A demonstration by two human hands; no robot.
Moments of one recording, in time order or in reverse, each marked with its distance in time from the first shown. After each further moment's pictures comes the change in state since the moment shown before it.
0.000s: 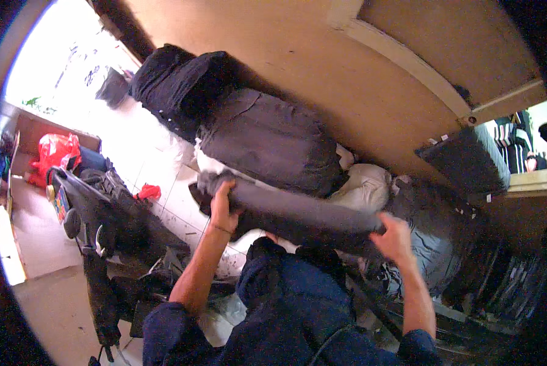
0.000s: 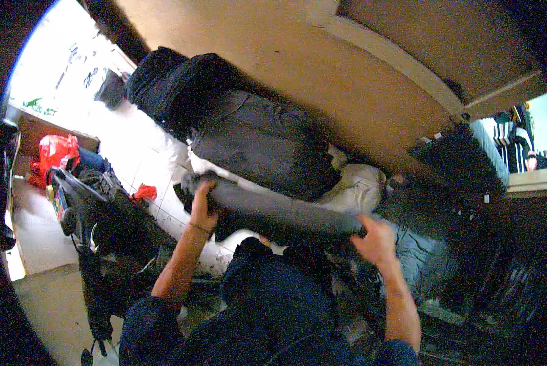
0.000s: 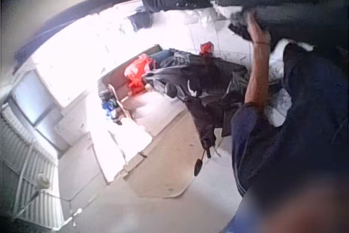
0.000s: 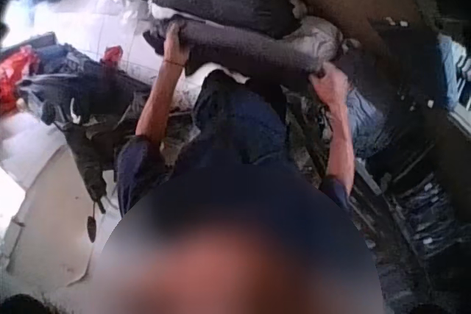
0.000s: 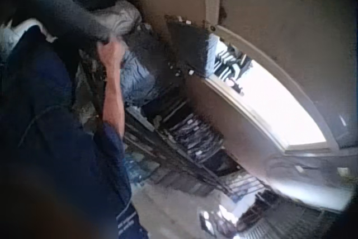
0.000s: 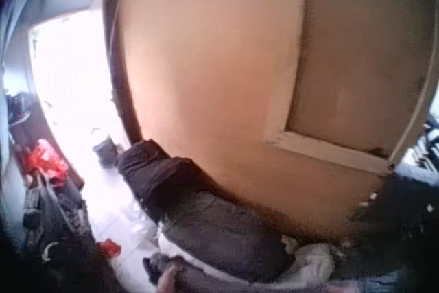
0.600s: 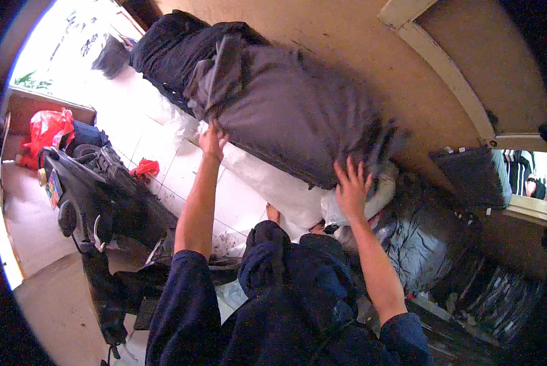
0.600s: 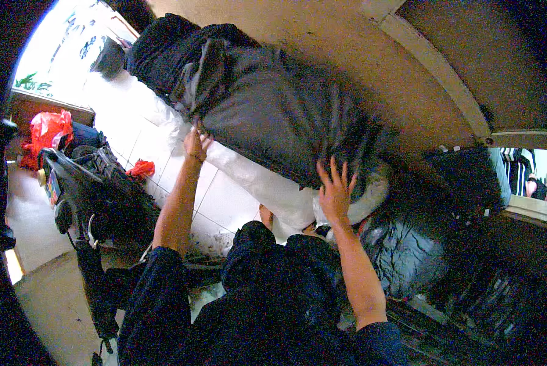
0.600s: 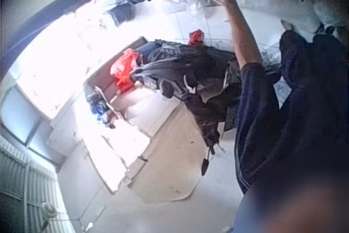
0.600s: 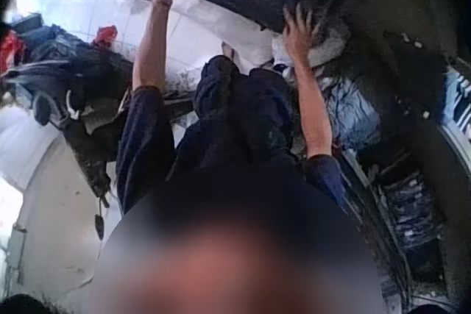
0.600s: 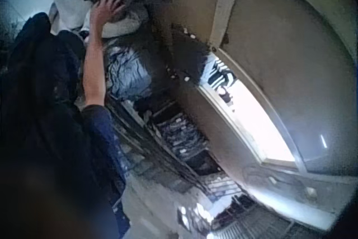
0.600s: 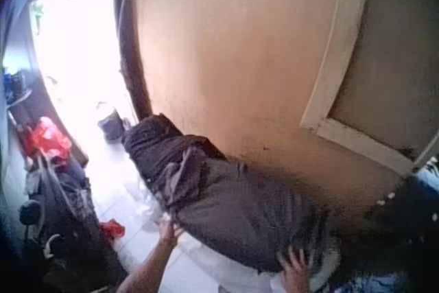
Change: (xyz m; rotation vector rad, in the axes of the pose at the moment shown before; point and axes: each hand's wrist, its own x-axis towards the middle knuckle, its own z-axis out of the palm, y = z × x) left_hand 0.244 0.082 -0.044 -0.217 0.131 0.220; right_hand 0.149 -0.099 0.170 -0.222 0.207 -0.144
